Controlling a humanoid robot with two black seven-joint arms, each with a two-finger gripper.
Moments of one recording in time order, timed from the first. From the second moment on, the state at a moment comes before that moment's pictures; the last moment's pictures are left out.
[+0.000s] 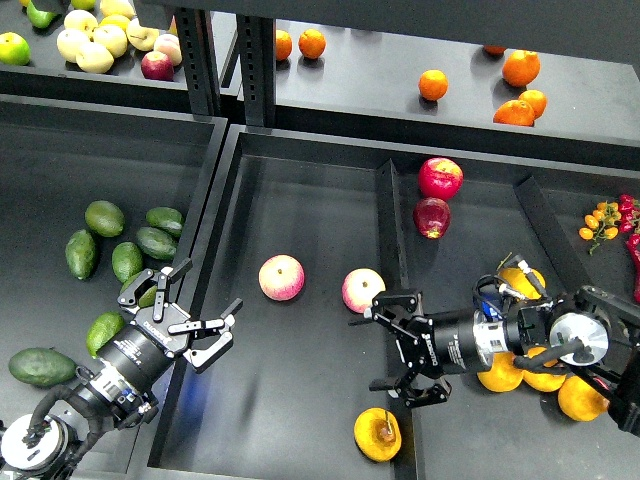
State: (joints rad) left arm 0.22 0.00 -1.44 -1.26 -0.18 -0.49 0.49; right arm 0.83 -0.42 0.11 1.08 -0.03 0.58 -0.49
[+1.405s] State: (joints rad) left arm 0.22 0.00 -1.44 -1.26 -0.17 -0.49 0.49; right arm 0.77 -0.26 -0.02 0.83 -0.15 0.58 -0.49
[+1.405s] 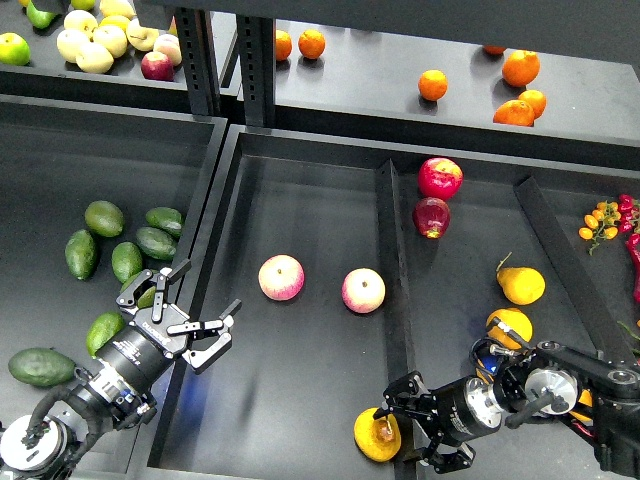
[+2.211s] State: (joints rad) left arm 0.22 0.00 -1.44 -1.25 -0.17 -0.49 0.49; right arm 0.73 -0.23 -0.01 0.78 -0.15 0.58 -0.49
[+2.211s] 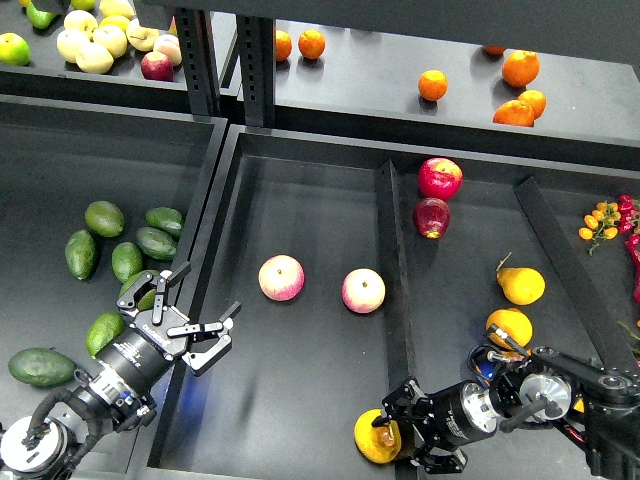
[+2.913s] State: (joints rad) left arm 0.22 0.00 -1.44 -1.25 -0.17 -0.49 0.49; right arm 0.75 -0.22 0.09 0.78 -0.14 0.58 -0.49
